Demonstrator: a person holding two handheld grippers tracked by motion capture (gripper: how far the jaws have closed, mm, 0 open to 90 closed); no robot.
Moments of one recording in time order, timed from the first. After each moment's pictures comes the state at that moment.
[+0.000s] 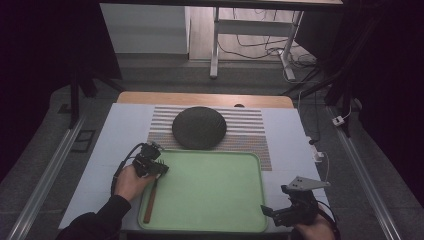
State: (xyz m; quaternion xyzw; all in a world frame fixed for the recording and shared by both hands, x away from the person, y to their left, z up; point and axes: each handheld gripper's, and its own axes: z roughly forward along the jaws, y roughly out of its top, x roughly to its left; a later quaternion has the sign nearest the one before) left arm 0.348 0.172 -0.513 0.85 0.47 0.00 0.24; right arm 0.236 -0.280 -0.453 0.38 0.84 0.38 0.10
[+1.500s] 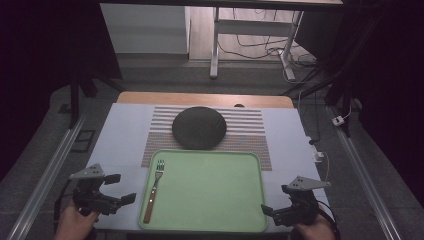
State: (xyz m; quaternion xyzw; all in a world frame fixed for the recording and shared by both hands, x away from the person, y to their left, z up) left arm 0.208 0.273 -0.473 0.78 0.43 0.03 0.45; right arm 0.236 -0.280 -0.452 0.39 0.83 0.38 0.11
